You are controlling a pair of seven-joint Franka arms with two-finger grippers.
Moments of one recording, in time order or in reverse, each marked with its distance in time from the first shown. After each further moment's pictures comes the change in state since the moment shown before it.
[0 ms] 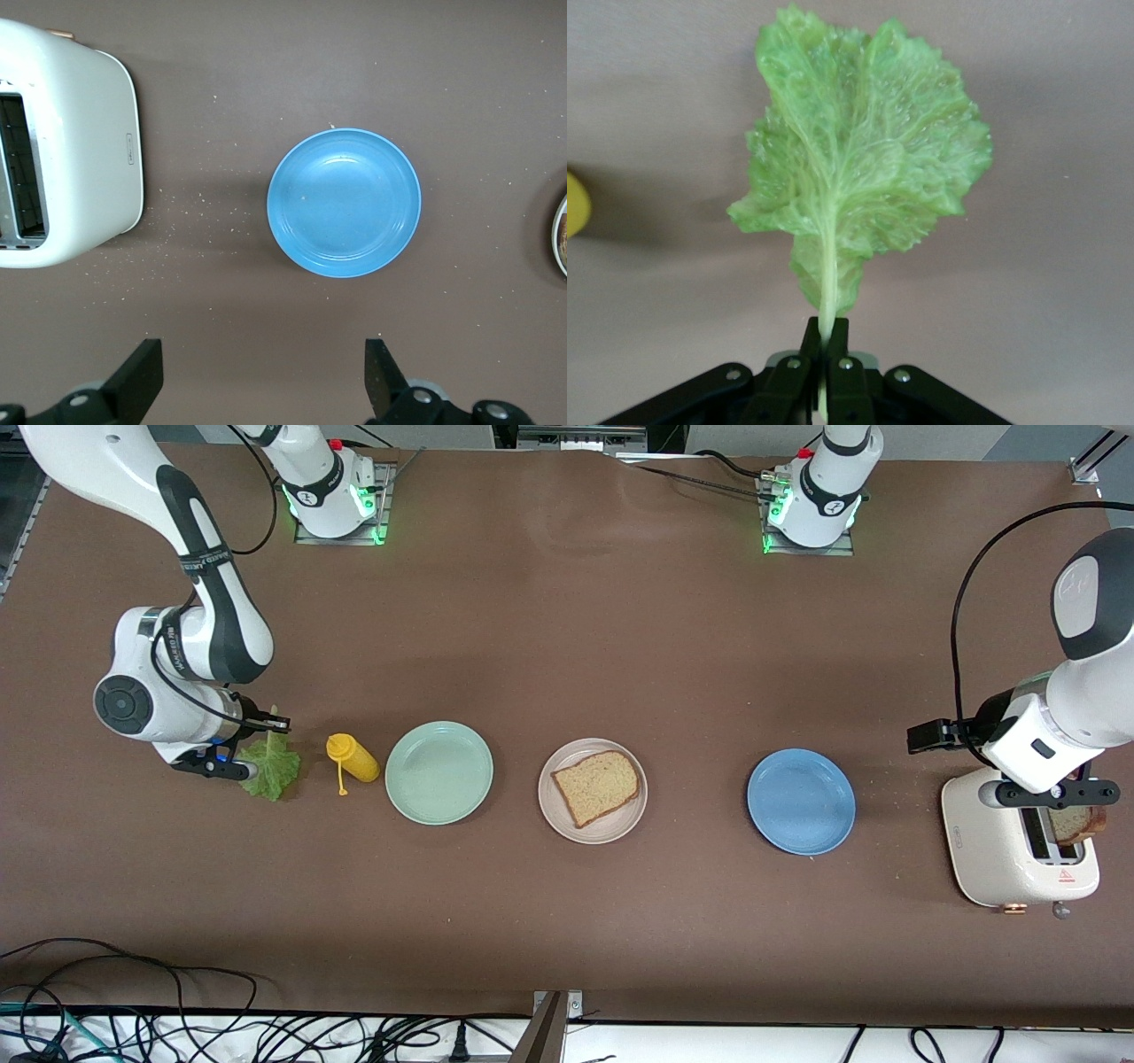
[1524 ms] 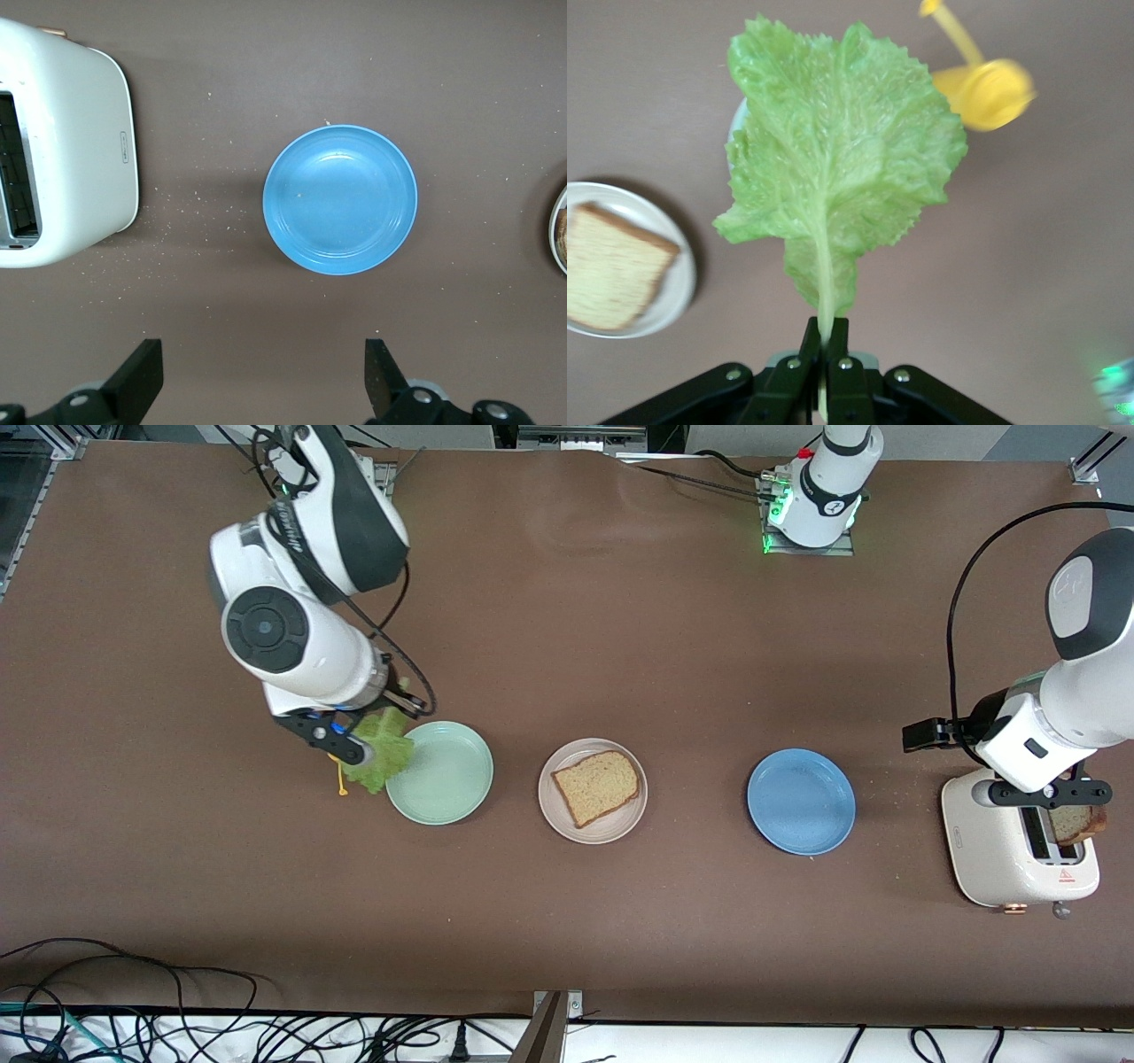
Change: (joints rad) left arm 0.002 0.002 -0.006 -0.001 0.000 -0.003 0.000; right arm 0.444 0.048 0.014 0.527 0.176 -0.303 0.853
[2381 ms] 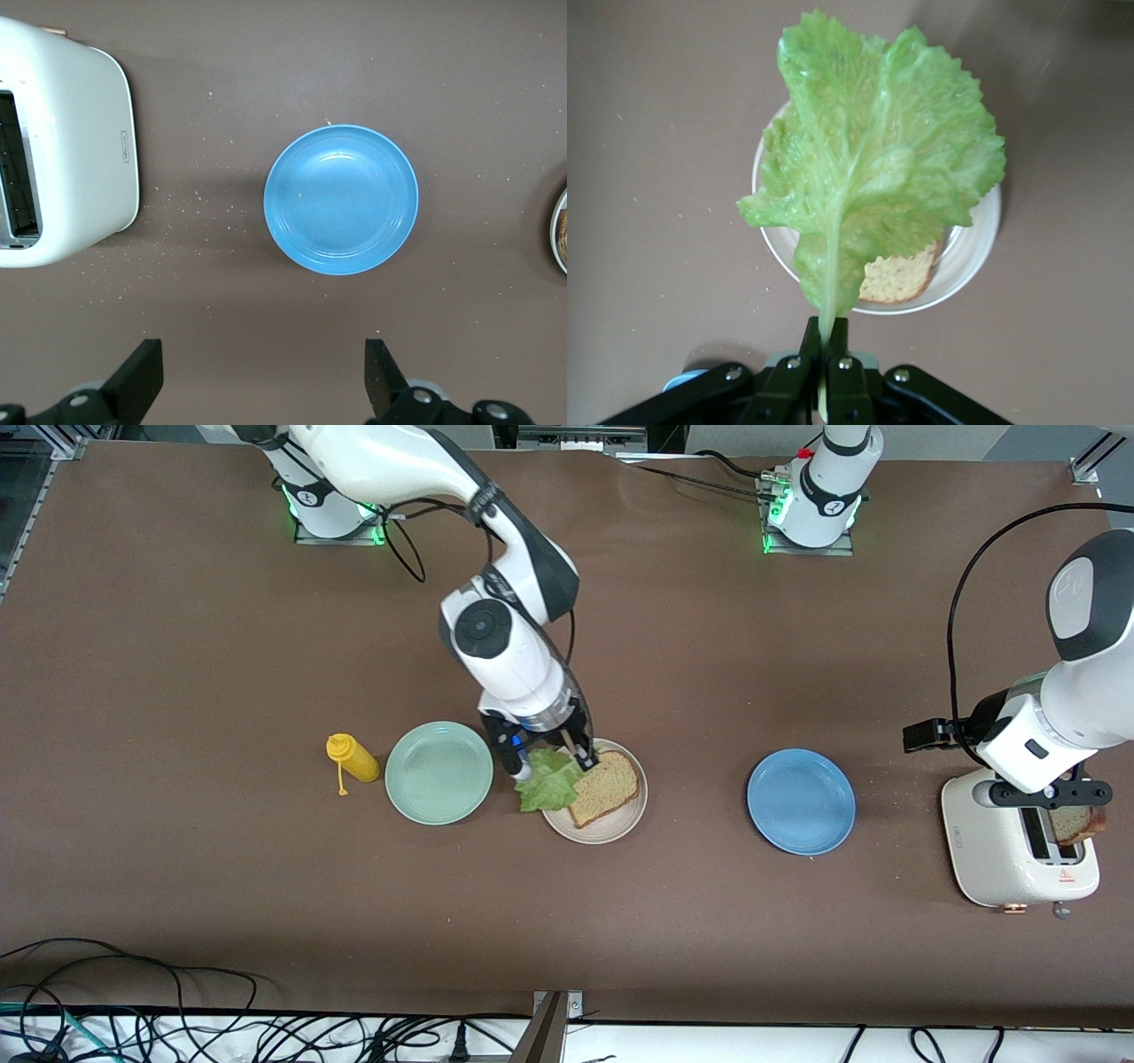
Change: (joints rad) left arm 0.001 0.001 0.001 0.000 0.000 0.000 0.000; right arm 0.272 0.370 0.002 0.145 0.116 0.719 0.634
